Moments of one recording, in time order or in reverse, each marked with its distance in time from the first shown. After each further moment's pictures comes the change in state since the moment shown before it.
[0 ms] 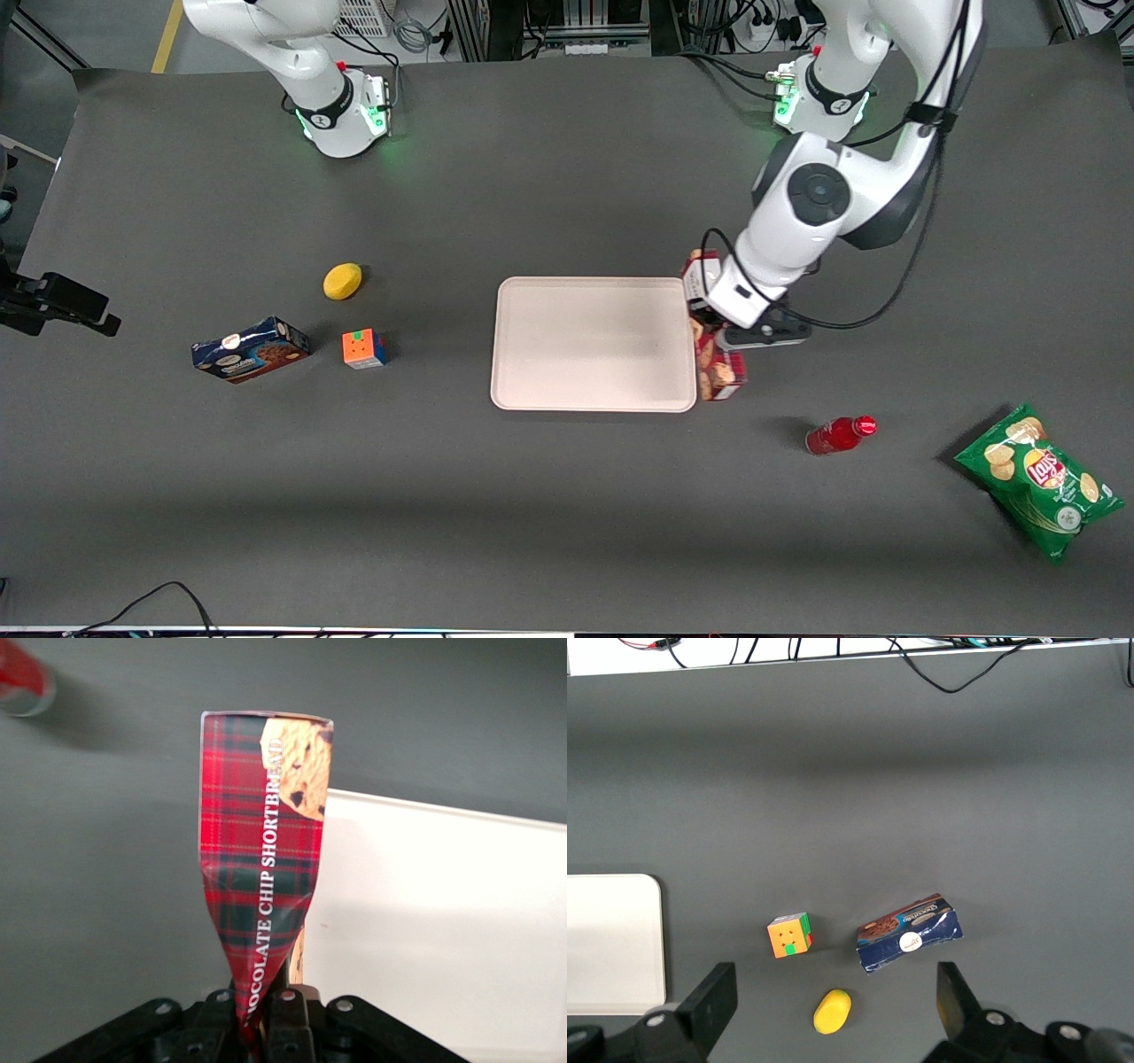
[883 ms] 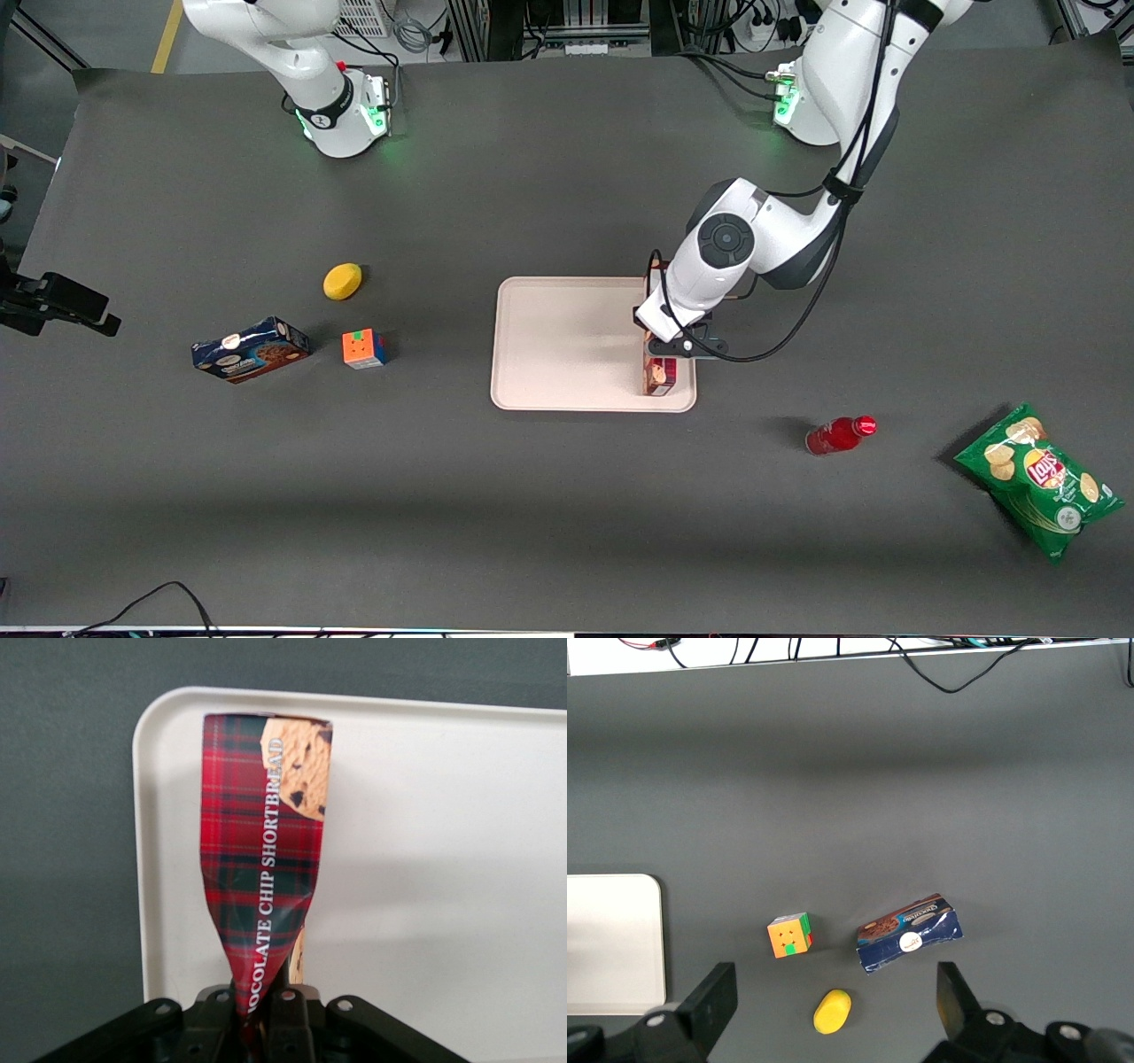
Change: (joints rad) arm -0.070 0.252 -0.039 0.079 0.075 0.094 -0.036
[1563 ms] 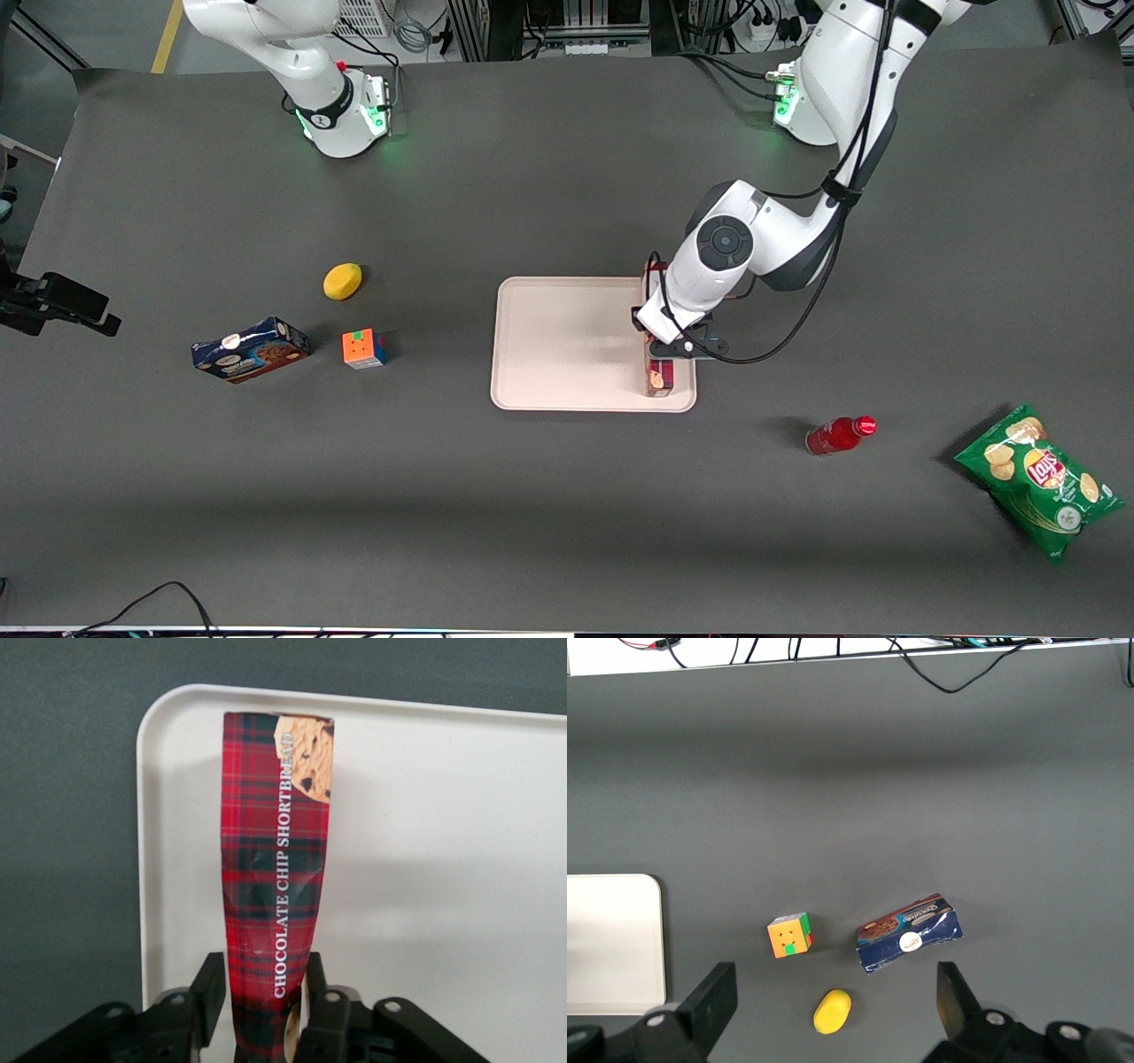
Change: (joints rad) arm -0.001 0.006 0.003 0.003 0.000 0.000 -0.020
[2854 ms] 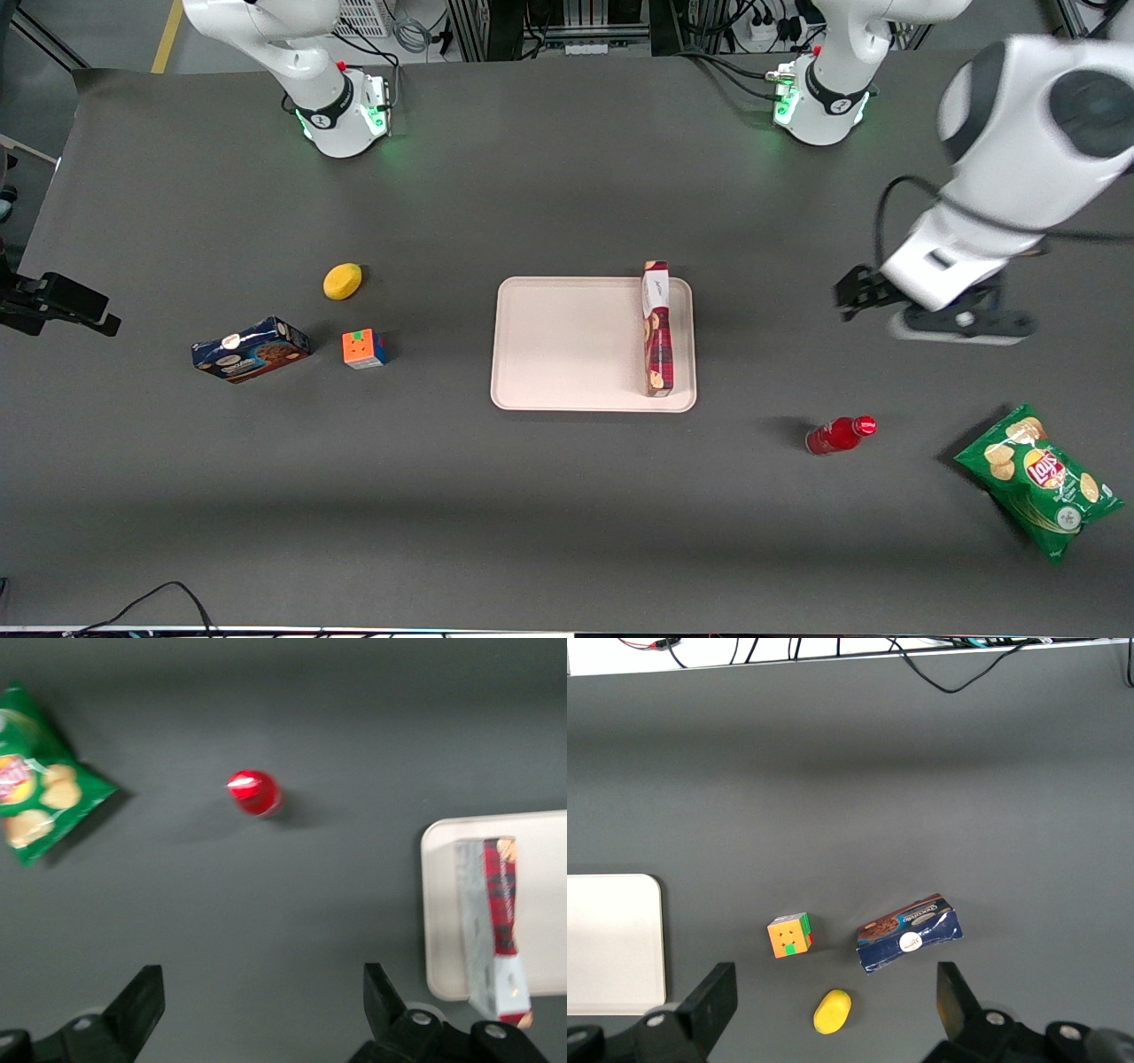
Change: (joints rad) arm 0.114 -0.457 0.303 0.193 0.006 -0.617 0.519
